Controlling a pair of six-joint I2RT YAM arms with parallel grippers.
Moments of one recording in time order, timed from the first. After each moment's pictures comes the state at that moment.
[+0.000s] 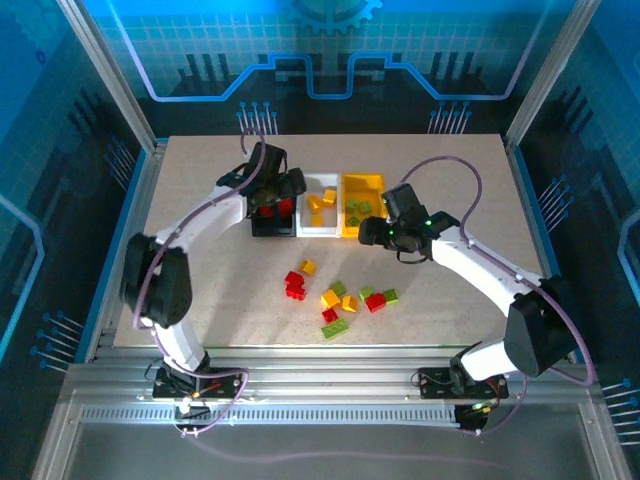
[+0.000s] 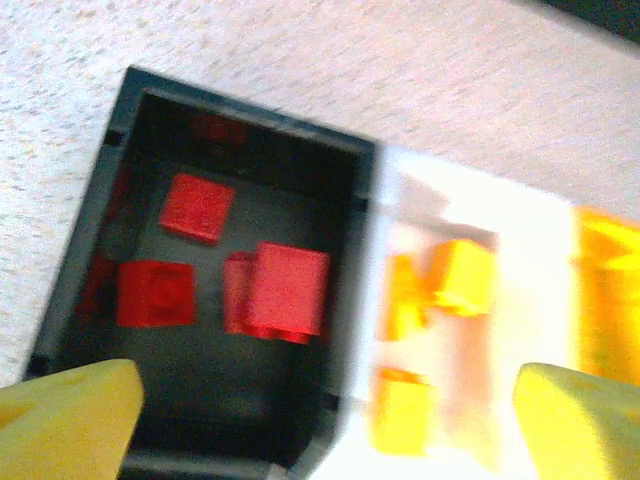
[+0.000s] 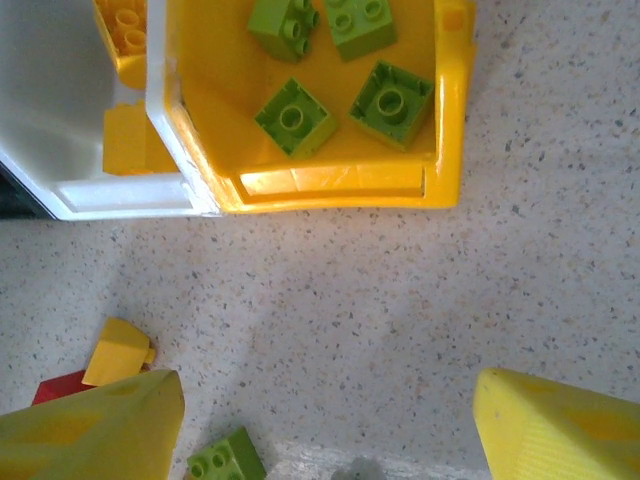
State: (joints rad) left arm -0.37 1.72 1.41 -0.49 -0.13 -0.65; right arm 0.49 1.43 1.05 -0.60 0.02 0.61
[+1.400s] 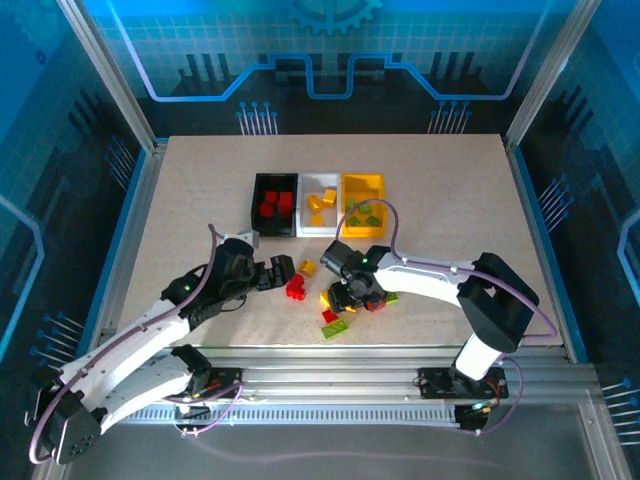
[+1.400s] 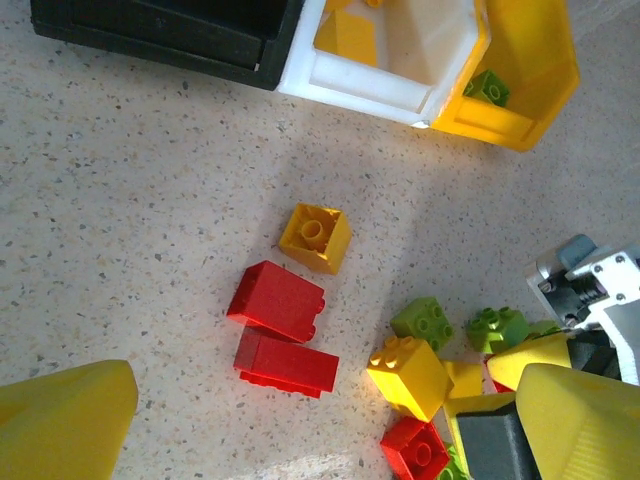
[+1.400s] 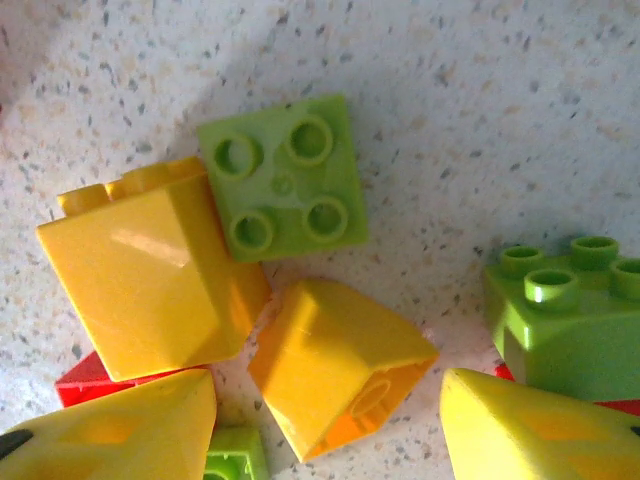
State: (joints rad) left arm -0.59 0.88 0.62 -0.47 -0.04 -0.77; right arm 0.90 1.67 1.02 -0.72 0.02 0.61
